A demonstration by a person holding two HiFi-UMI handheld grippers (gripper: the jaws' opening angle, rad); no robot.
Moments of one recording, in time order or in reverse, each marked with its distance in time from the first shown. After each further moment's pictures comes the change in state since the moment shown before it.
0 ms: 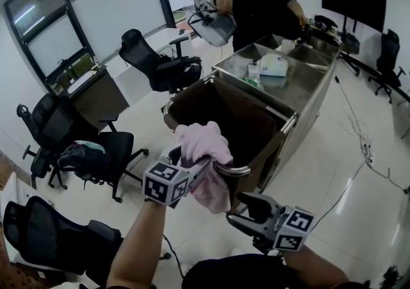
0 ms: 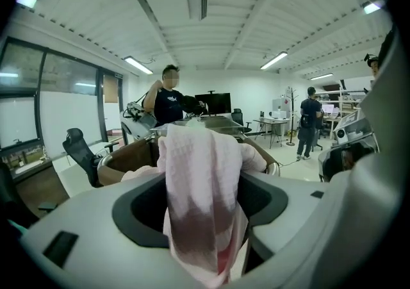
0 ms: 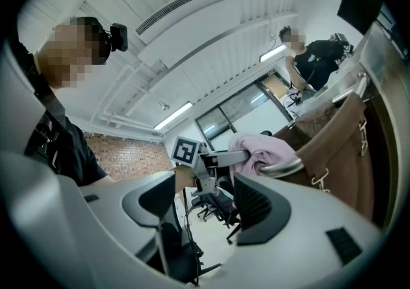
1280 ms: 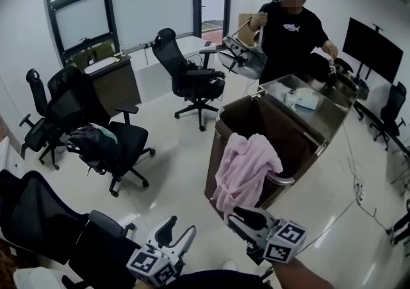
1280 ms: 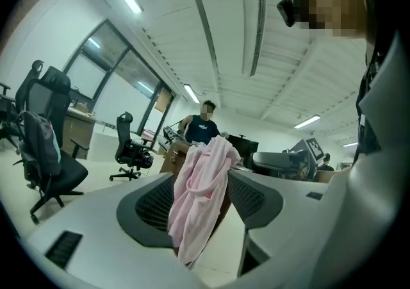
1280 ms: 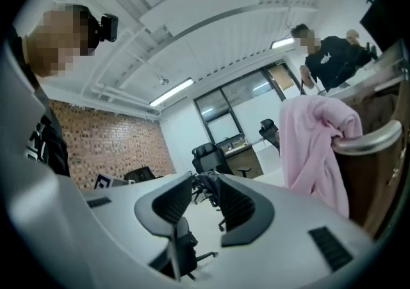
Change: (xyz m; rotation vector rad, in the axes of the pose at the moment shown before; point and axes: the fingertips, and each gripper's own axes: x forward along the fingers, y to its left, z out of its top) left arm -0.259 0.002 -0.146 -0.447 -0.359 0.137; right arm 0.135 0.068 -0.051 -0.090 0.164 -0.088
